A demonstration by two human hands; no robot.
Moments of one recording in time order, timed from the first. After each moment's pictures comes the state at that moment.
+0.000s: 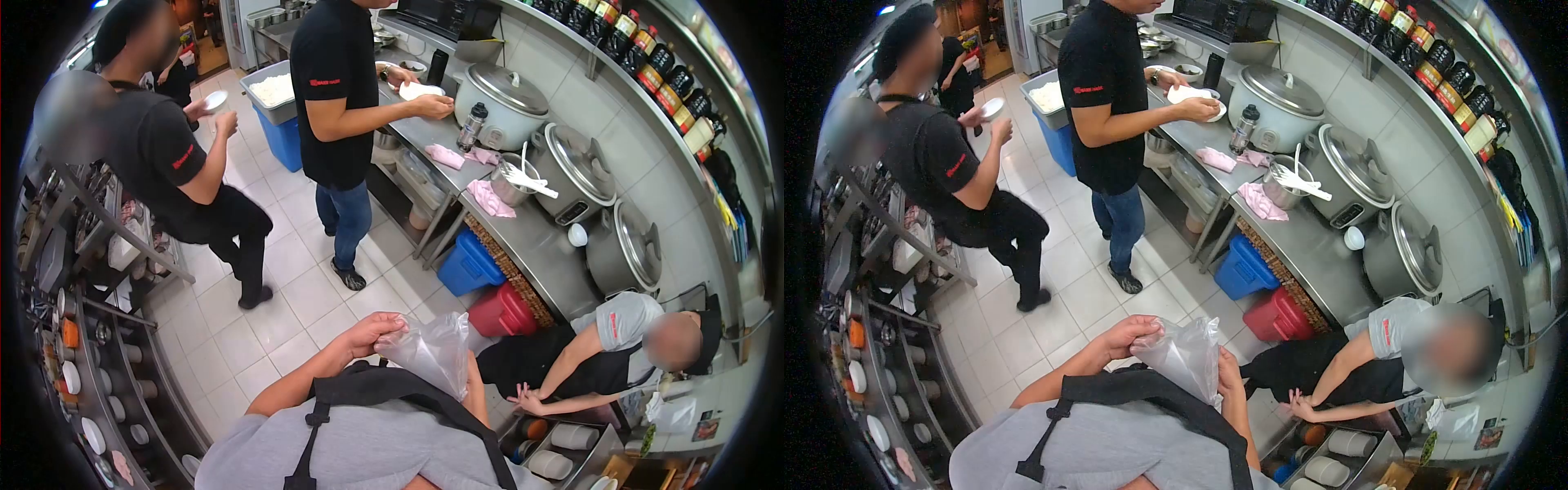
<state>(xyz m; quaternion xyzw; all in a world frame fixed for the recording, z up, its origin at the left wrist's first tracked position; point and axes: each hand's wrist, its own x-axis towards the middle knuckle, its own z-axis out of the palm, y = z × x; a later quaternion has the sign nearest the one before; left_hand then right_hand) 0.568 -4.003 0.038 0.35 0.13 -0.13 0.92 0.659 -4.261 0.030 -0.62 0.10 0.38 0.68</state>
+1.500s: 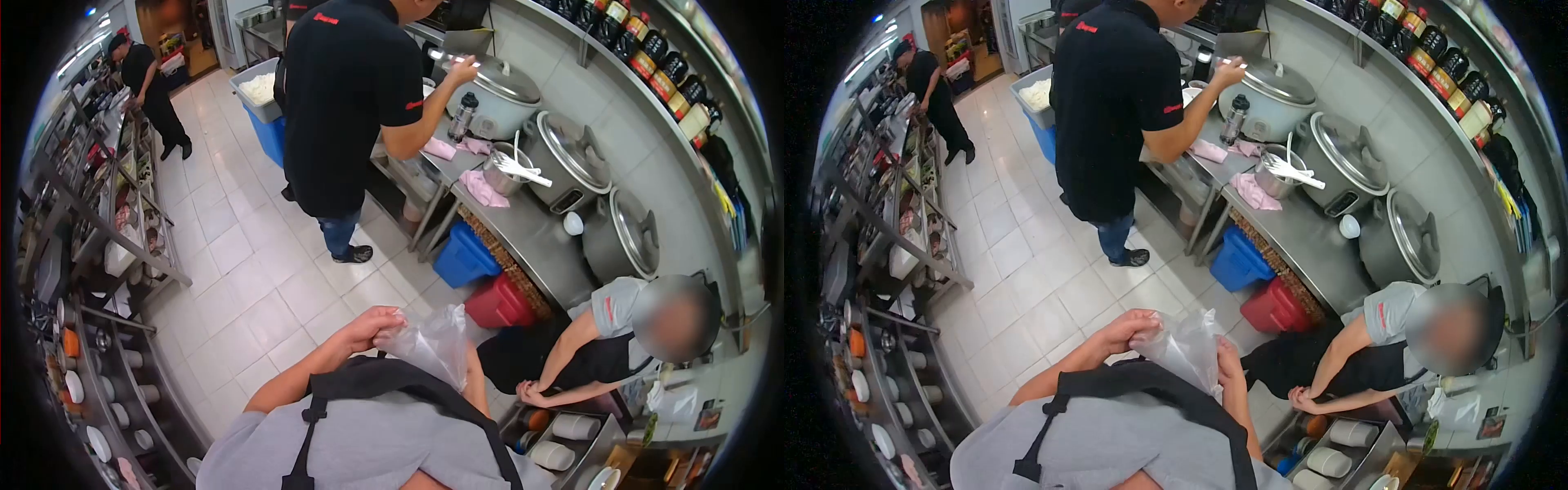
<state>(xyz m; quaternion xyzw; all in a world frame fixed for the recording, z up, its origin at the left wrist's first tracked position) 0.579 -4.003 0.034 0.35 0.09 -0.17 0.92 0.667 -4.270 0.017 -0.51 0.09 0.36 0.77</state>
